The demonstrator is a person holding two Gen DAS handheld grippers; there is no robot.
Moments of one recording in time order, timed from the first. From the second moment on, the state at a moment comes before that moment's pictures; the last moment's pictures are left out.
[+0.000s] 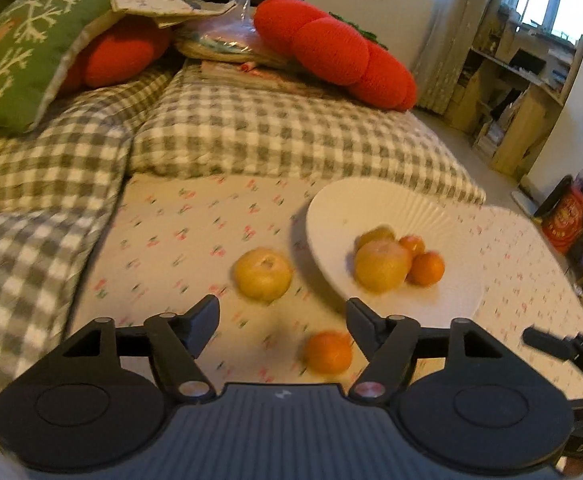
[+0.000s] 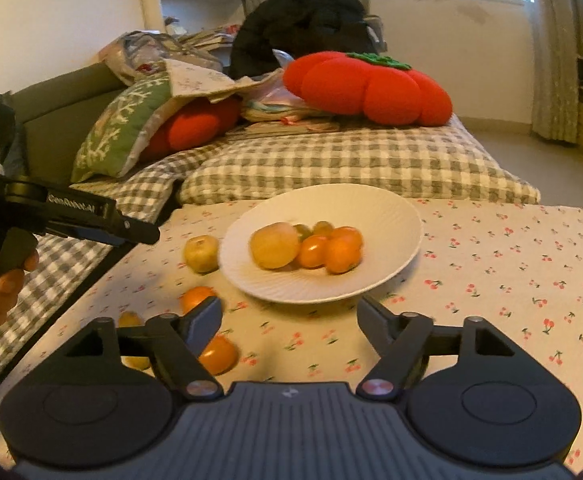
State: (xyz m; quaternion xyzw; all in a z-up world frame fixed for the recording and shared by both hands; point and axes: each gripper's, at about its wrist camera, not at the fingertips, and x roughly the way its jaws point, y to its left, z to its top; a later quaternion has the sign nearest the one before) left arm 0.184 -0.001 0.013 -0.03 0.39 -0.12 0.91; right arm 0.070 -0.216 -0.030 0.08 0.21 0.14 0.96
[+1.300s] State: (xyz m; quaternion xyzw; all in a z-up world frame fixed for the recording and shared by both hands) left arm 0.172 0.036 -0.017 -0.09 0.45 -0.11 0.88; right arm 0.079 -0.125 -0.055 0.05 0.24 0.12 0.96
